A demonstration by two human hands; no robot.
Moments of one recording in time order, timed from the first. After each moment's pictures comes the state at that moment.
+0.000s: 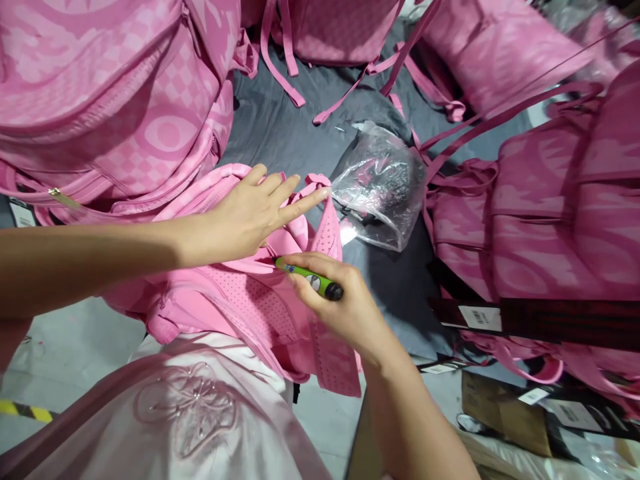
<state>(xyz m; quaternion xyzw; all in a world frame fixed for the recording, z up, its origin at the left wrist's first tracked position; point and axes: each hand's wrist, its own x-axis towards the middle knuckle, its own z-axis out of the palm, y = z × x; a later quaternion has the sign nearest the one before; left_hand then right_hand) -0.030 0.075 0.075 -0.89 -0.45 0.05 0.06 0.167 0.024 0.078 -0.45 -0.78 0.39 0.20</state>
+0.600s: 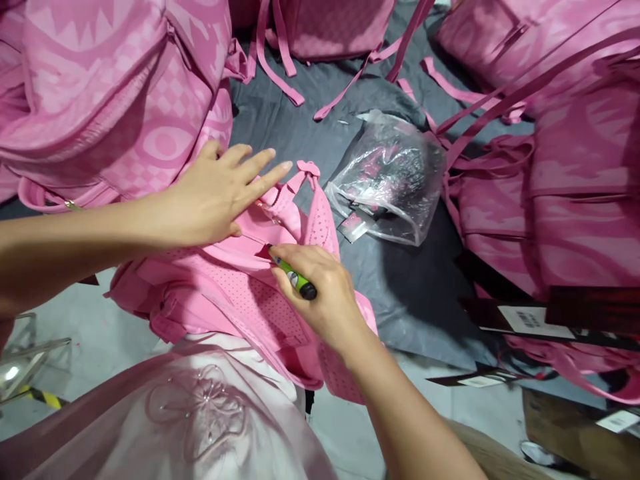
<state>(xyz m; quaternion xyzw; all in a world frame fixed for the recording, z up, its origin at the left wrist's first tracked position) -0.046 0.078 0.103 -0.87 -0.49 0.09 0.03 0.163 0.023 0.053 -0.39 -0.83 0.28 0.29</state>
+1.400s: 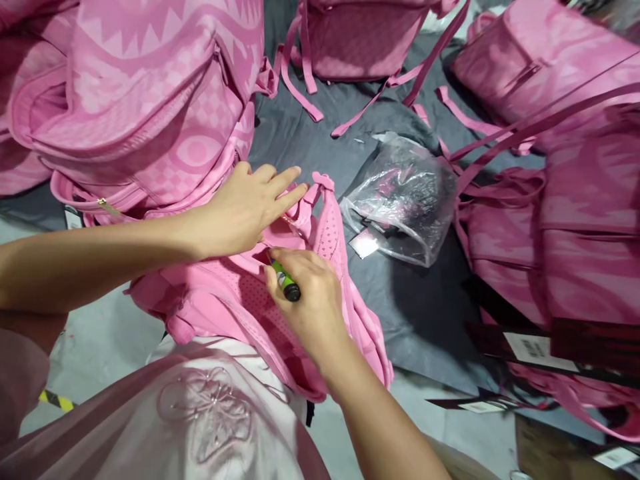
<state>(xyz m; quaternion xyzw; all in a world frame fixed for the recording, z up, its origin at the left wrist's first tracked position) -0.054 0.076 0.100 -0.86 -0.50 0.11 0.03 0.118 0.015 0.052 -0.42 -0.81 0.25 0.33</state>
